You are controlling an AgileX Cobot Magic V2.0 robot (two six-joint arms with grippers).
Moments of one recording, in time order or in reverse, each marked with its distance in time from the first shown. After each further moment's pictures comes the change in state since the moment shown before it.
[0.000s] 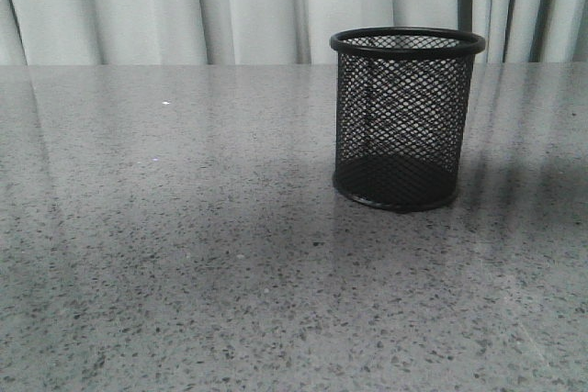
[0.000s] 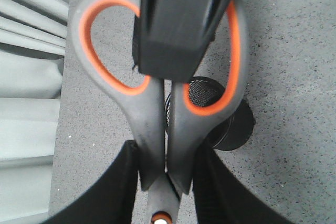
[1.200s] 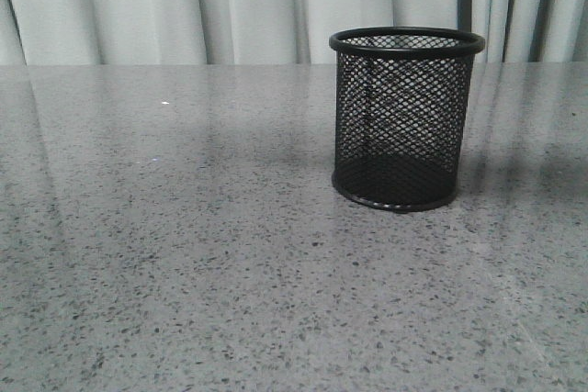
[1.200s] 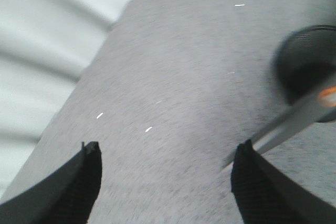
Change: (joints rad) left arm 0.196 -0.017 -0.050 0.264 0.108 -0.551; right arm 0.000 0.014 -0.023 -0.090 -0.064 -0.036
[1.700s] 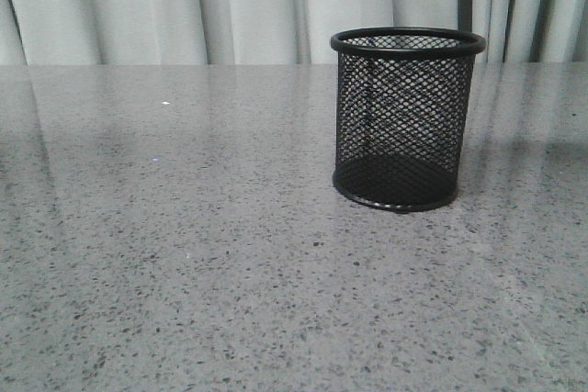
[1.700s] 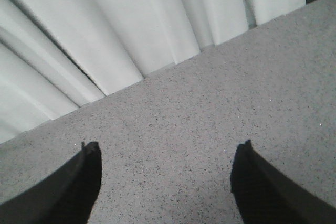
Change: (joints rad) left arm 0.523 -0.270 -0.012 -0.198 0.021 -0.021; right arm 0.000 0.000 -0.347 -0.679 0.085 0.407
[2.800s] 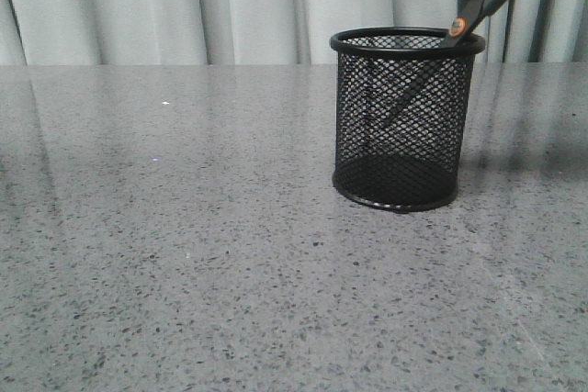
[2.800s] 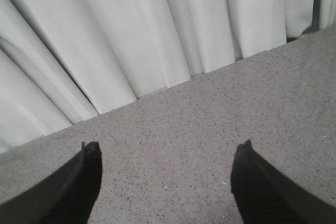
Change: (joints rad) left arm 0.037 -0.076 -0.002 -0.080 -0.013 0.000; right arm 0.084 0.306 -0.053 -0.158 0.161 0.086
